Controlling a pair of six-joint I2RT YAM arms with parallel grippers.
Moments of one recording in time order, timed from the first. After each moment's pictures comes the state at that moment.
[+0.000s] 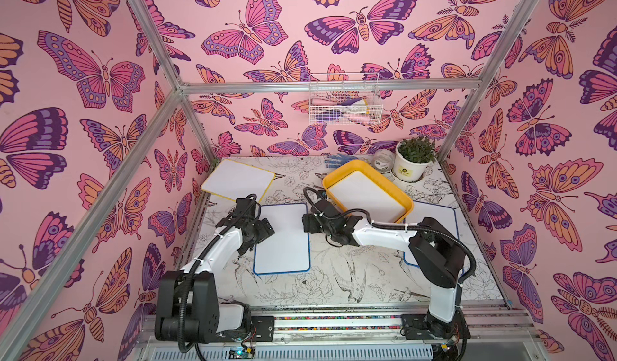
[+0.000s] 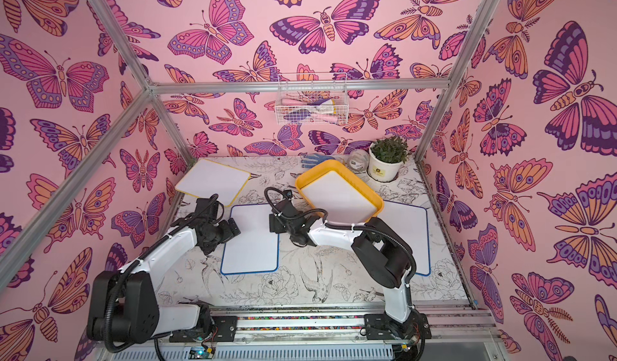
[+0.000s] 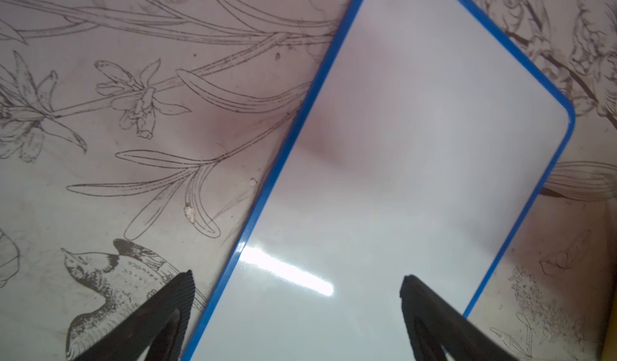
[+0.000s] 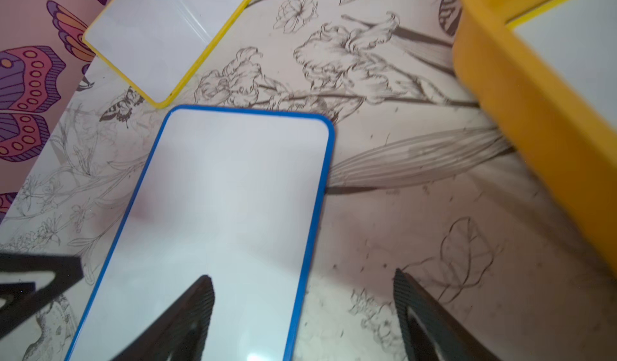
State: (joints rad) left arm -0.05 1.36 0.80 -0.64 0.03 -0.65; right arm 0.96 1.92 1.22 -0.03 0.29 0.68
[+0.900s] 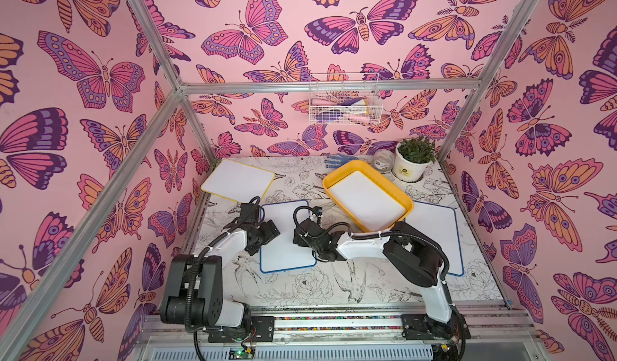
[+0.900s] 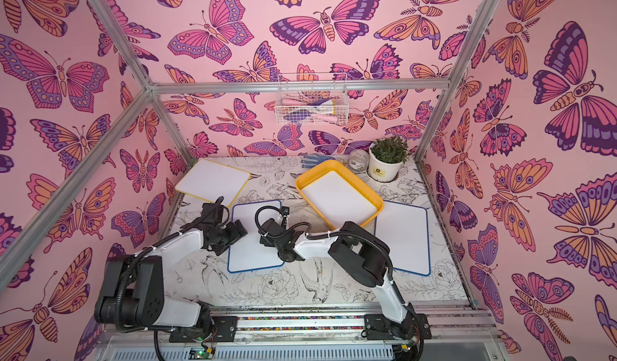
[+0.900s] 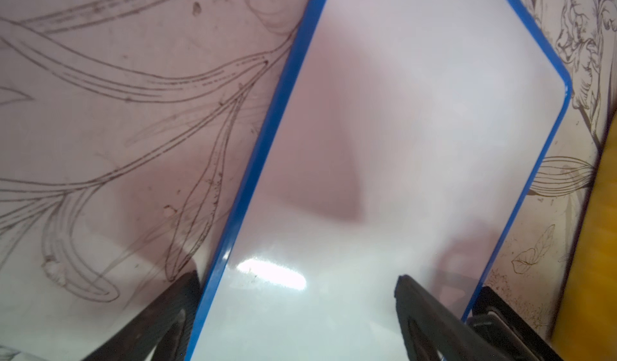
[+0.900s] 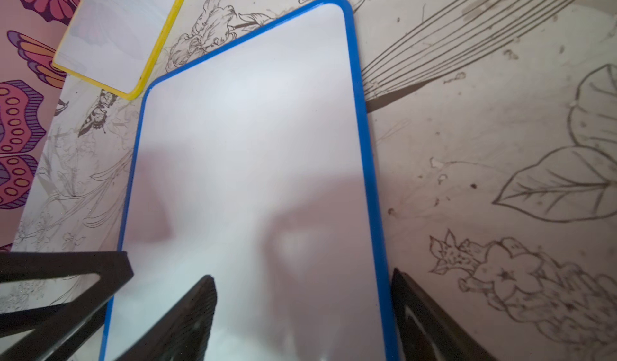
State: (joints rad) left arm -0.09 1.44 0.70 -0.40 0.16 -0.70; right arm 1.04 2.09 1.27 0.04 0.38 0.96
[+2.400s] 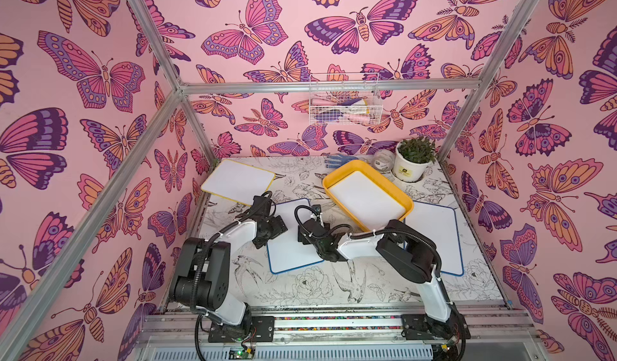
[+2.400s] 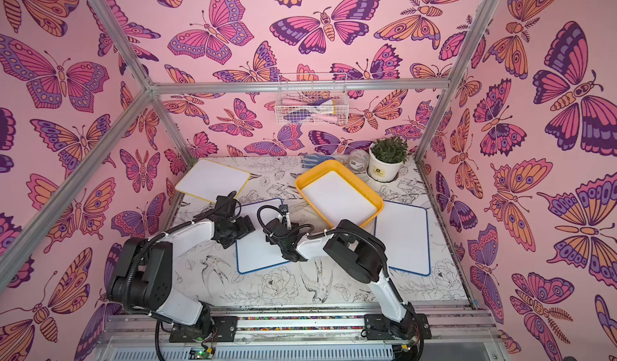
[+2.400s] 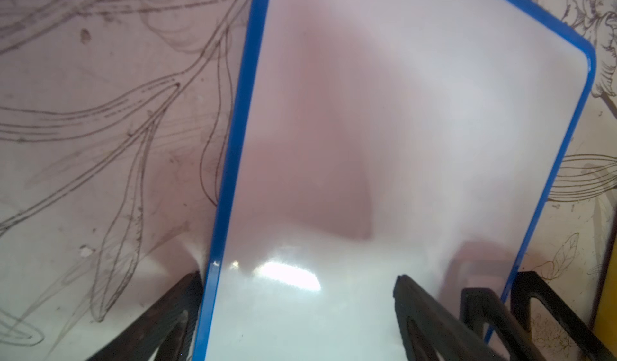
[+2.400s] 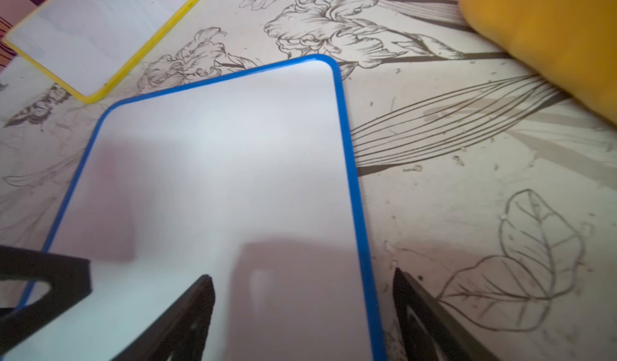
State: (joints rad) left arm -0.18 1.57 0.82 -0.42 0.08 -0.71; right arm 1.02 2.14 1.22 0.24 0.48 0.71
